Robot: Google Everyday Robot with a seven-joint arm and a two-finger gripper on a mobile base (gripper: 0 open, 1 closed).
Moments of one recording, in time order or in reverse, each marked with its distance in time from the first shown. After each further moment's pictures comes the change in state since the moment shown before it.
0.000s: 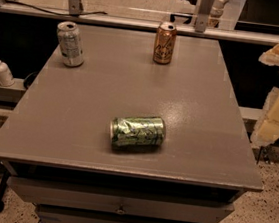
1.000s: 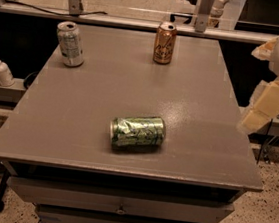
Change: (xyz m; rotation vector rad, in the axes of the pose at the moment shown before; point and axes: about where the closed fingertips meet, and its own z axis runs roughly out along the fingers) arm -0.013 -0.020 0.014 0.039 -0.084 0.024
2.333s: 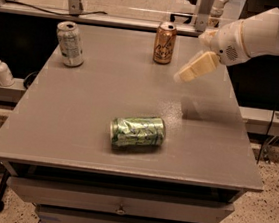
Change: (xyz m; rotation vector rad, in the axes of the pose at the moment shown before) arm -0.107 -0.115 0.116 -0.059 -0.561 0.159
